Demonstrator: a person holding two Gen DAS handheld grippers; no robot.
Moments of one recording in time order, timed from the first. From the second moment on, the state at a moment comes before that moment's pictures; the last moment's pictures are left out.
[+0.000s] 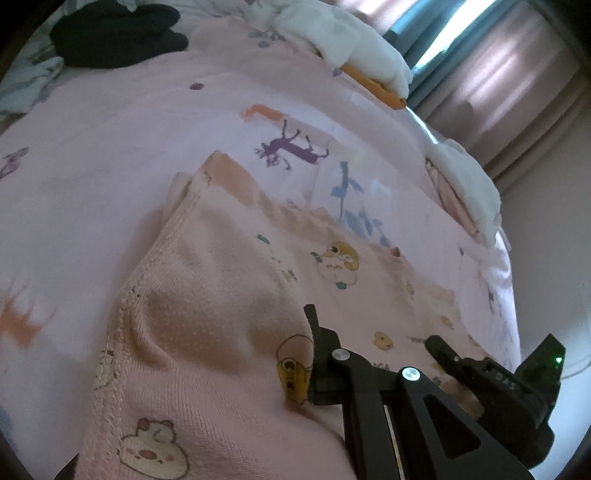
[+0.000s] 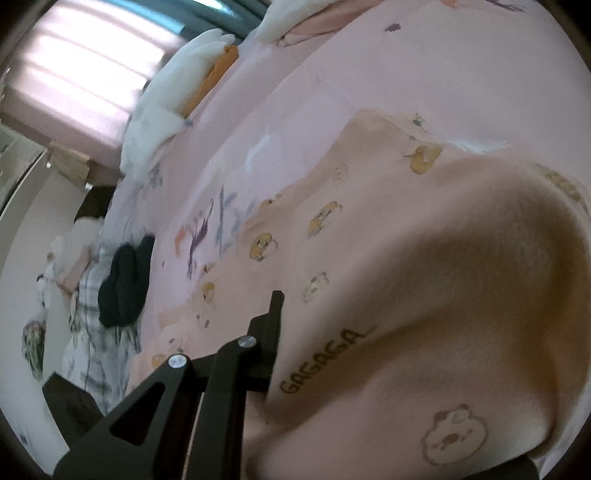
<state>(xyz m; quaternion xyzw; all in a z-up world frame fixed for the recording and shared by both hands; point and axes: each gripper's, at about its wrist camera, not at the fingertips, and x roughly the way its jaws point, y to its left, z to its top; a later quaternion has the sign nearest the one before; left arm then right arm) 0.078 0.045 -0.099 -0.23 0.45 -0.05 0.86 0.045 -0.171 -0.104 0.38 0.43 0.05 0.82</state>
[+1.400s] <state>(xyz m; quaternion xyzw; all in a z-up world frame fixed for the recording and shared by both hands) -0.029 0.096 -0.127 -0.23 0.44 0.01 0.87 -0.087 -0.186 -0.113 0.32 0.42 -0.03 0.85</state>
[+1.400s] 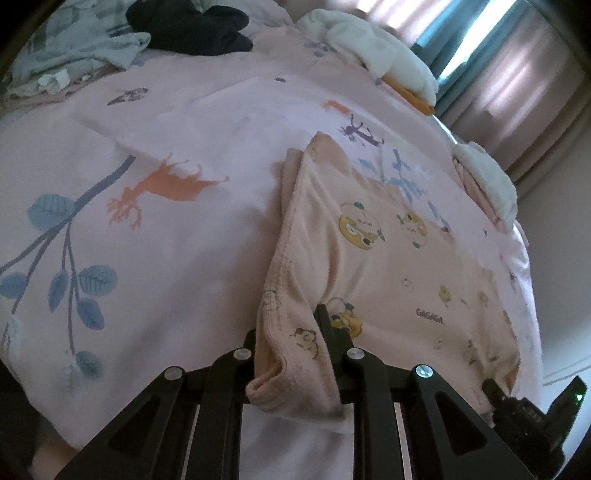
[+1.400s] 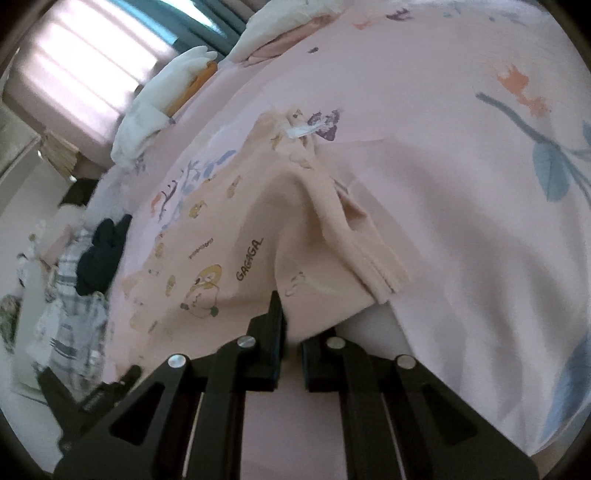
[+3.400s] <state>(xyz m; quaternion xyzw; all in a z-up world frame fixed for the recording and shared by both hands) -0.022 0.086 -0.071 -0.10 0.37 -0.02 0.92 -0.071 -0.178 -0.049 0.21 0.37 -0.05 0.90</state>
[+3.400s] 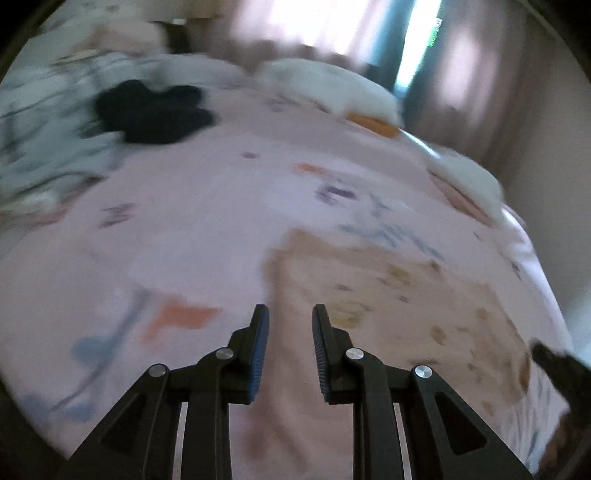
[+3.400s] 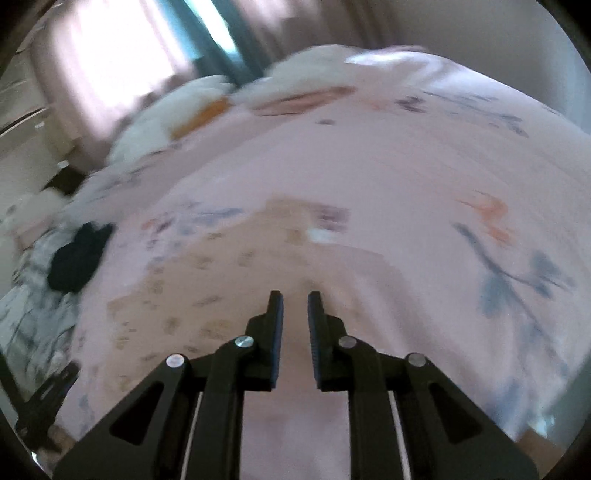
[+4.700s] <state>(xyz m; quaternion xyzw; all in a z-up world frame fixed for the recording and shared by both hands) -0.020 0.090 -0.092 -0.19 0.41 -0.07 0.89 -0.125 -0.194 -0.107 0.50 0.37 -0.03 0.78</state>
